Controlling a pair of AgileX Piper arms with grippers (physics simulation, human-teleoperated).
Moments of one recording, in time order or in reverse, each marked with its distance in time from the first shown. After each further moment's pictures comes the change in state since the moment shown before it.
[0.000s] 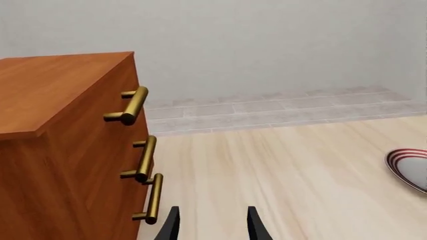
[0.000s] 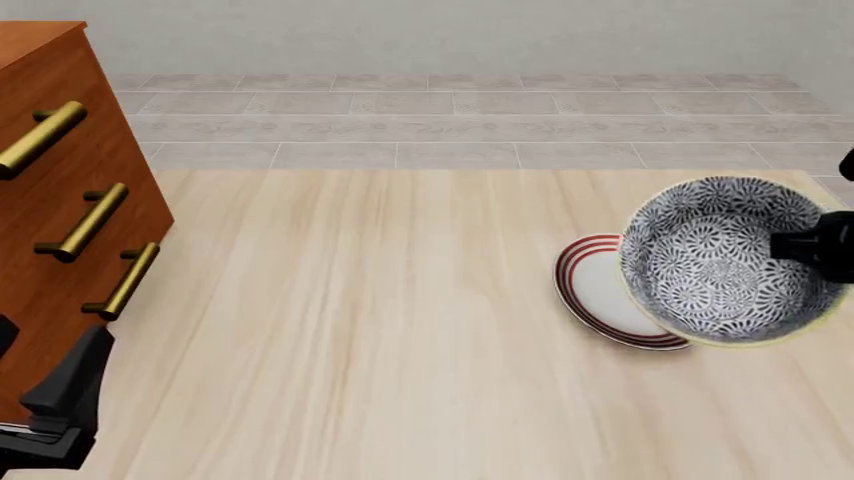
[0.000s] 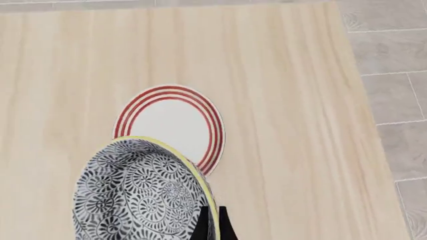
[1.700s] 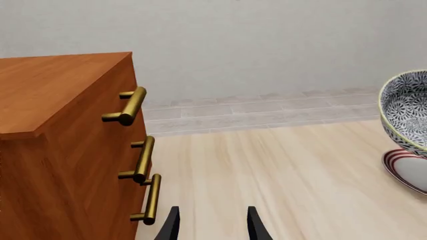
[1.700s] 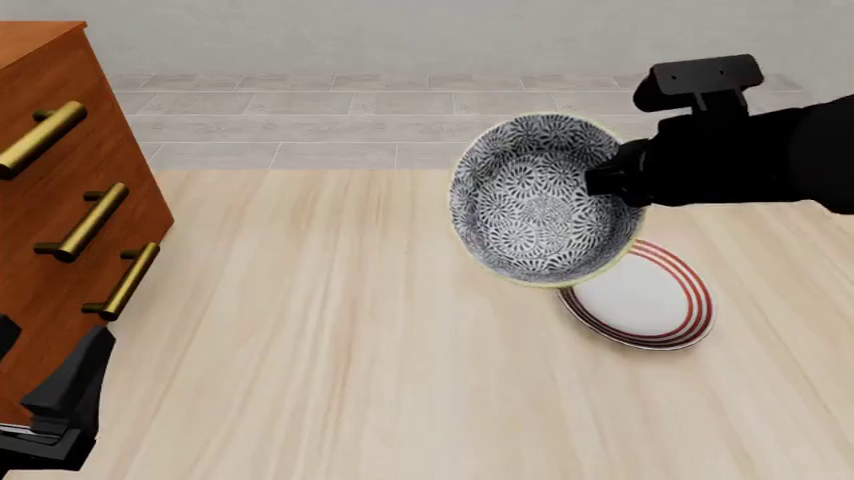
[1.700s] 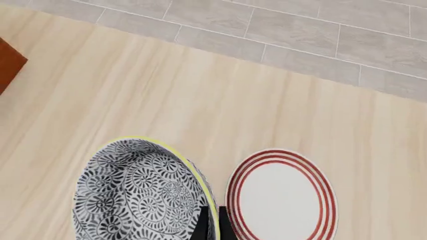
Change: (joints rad) left arm -0.008 -0.003 0.000 0.001 -0.004; right arm 0.499 0.268 -0.219 -0.162 0.132
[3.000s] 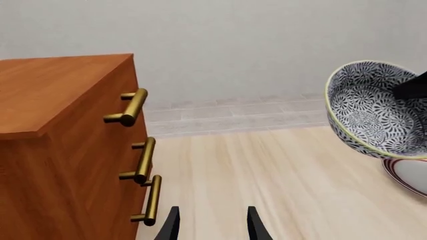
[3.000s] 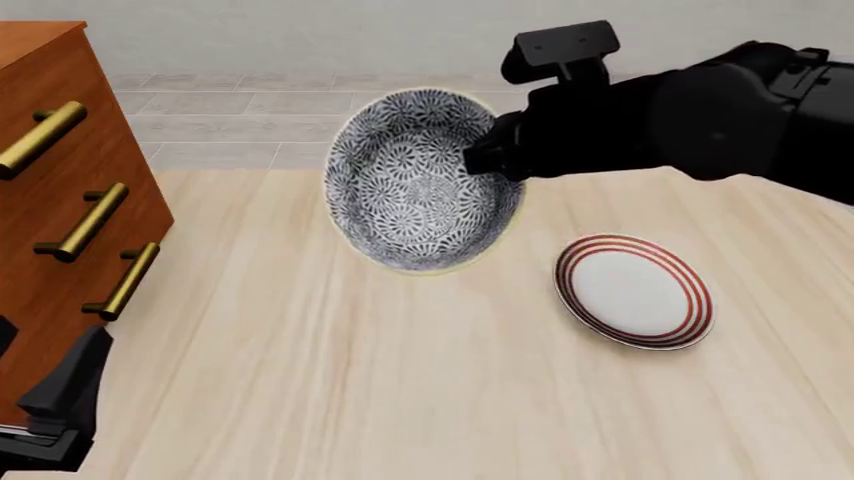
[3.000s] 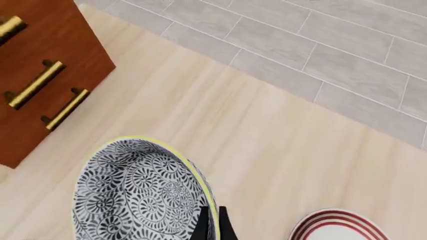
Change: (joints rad) left arm 0.003 -0.015 0.000 0.006 -0.003; right arm 0.255 0.181 -0.200 -0.058 0.028
